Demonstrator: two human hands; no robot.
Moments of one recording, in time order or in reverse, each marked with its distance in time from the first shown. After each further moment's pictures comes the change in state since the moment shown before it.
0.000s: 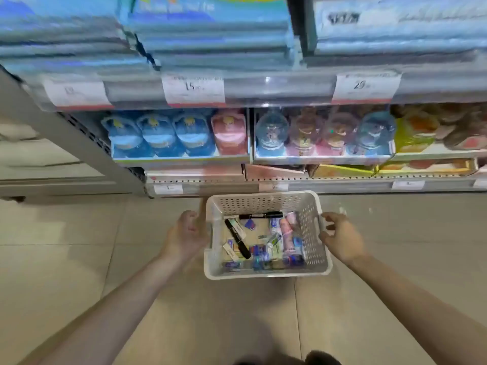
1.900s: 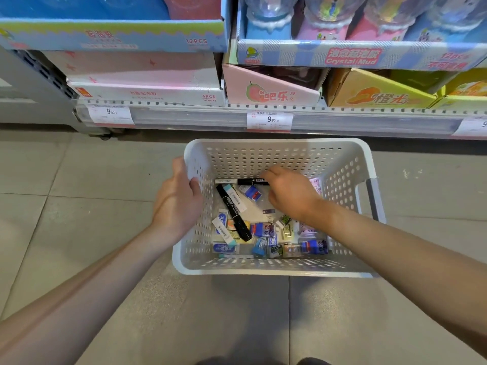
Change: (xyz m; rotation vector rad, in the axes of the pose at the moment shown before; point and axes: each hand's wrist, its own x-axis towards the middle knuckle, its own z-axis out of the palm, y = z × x) left_hand 0.066 -0.069 0.143 0.188 0.233 0.303; right_hand 0.114 0.037 0.148 -0.580 -0.029 -0.804
